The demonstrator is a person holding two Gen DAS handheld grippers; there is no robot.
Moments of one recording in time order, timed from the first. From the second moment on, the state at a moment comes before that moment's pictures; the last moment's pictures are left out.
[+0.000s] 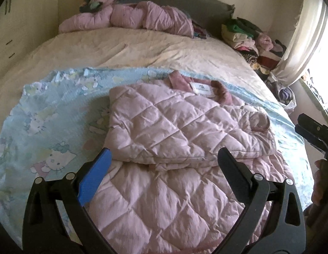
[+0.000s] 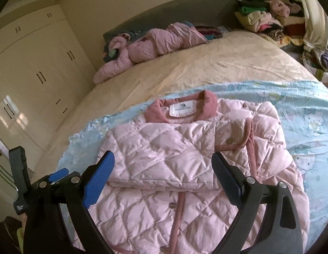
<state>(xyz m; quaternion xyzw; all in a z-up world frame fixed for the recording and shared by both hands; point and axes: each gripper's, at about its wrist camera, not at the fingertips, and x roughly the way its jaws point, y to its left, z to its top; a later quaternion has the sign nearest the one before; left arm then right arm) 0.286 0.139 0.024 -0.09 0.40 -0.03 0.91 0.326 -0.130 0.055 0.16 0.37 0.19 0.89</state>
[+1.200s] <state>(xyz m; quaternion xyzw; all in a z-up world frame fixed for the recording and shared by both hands) 0.165 0.138 0.079 -0.07 0.32 -0.03 0.94 0.199 -0.131 0.120 0.12 0.29 0.22 0.93</state>
